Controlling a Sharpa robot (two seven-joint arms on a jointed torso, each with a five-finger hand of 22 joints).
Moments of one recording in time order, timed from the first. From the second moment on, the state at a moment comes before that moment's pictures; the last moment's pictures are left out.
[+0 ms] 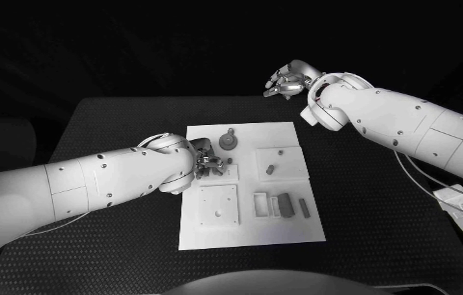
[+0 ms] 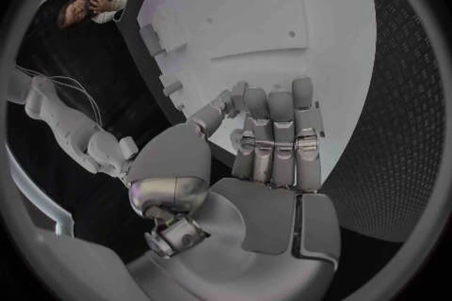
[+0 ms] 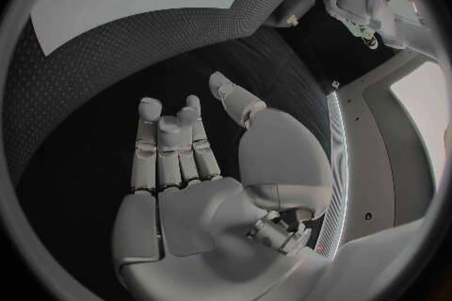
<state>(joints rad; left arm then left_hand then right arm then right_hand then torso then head) 1.25 -0.55 -0.24 1.39 -1.05 -0.14 -0.55 0.89 0.02 0.61 -0.29 0.05 1.12 0.08 0.32 0.83 1.27 -0.03 0.89 0.62 1.12 -0.07 1.09 0.66 0.01 1.15 -0.17 0.33 1.29 1.24 -0.64 0.07 1.14 -1.05 -0.30 -0.10 1.07 -0.15 0.59 -0.27 0.05 0.91 0.14 0.30 0.54 0.90 0.04 1.14 0.98 0.99 -0.07 1.50 0.85 0.25 0.96 0.06 0.93 1.31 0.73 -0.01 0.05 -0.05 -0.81</state>
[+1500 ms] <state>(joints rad) 1.25 -0.56 -0.24 1.39 -1.07 -0.17 -0.55 0.89 0.02 0.60 -0.29 0.05 1.13 0.08 0.32 0.82 1.27 -0.04 0.89 0.61 1.12 -0.07 1.10 0.65 0.01 1.16 -0.17 0.33 1.30 1.24 -0.64 0.07 1.14 -1.05 -0.30 -0.10 1.07 -0.15 0.59 -0.27 0.05 0.92 0.14 0.30 0.54 0.90 0.04 1.14 0.98 0.99 -0.06 1.50 0.85 0.25 0.95 0.06 0.93 1.31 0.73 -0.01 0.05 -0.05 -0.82</state>
